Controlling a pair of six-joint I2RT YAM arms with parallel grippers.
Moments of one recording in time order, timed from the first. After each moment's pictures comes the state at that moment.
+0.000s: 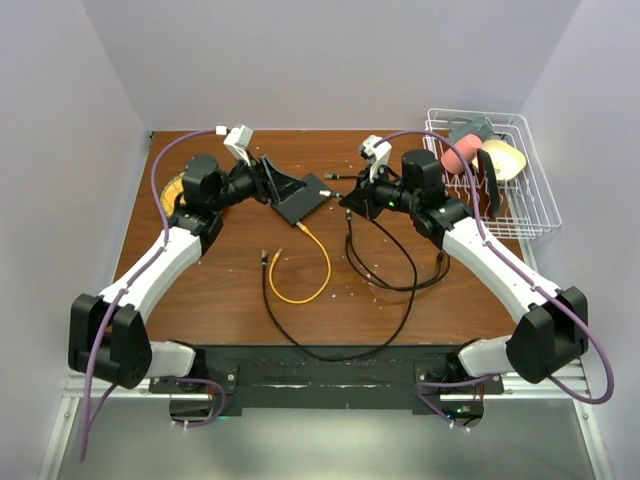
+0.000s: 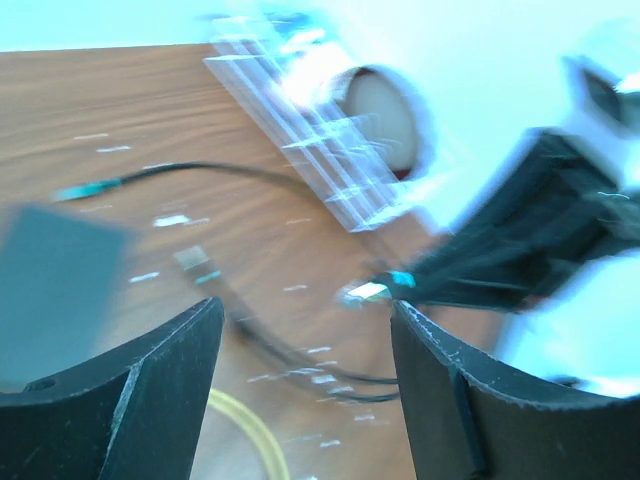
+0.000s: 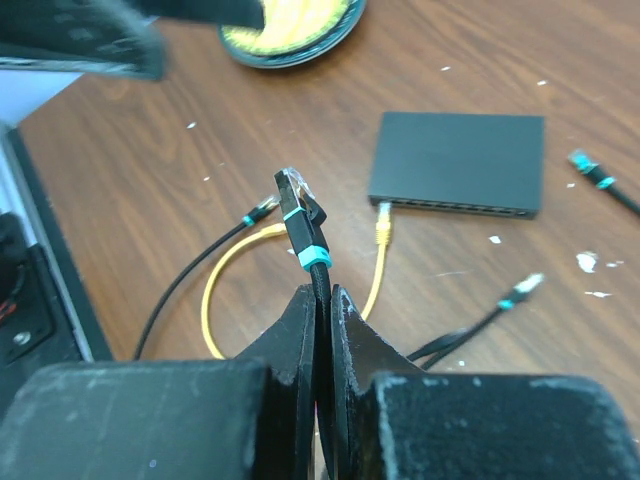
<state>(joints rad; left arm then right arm) -0.30 1.32 1.00 0.22 0.60 -0.53 0.47 1.38 1.17 -0.18 -0.51 0.04</state>
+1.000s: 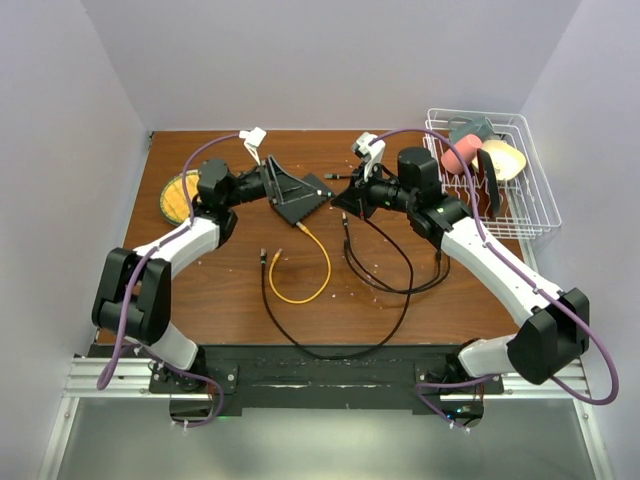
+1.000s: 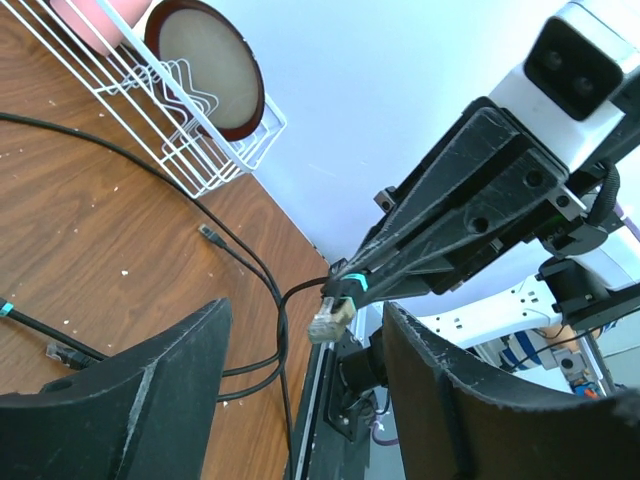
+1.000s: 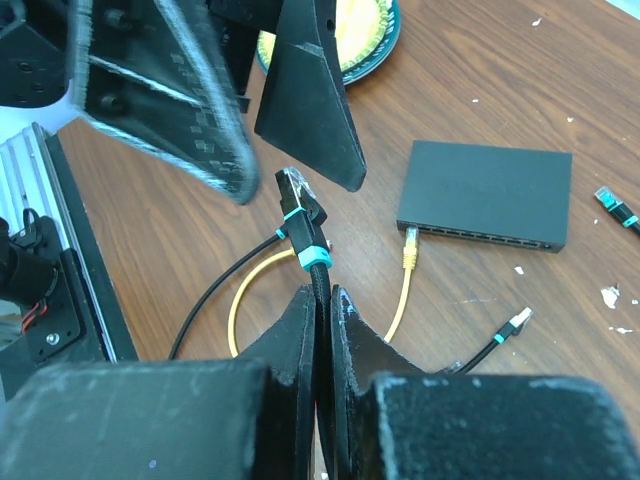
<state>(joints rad) -0.28 1.58 0.95 0.78 0.96 -1.02 0.52 1.37 1.21 -0.18 -0.52 0.05</state>
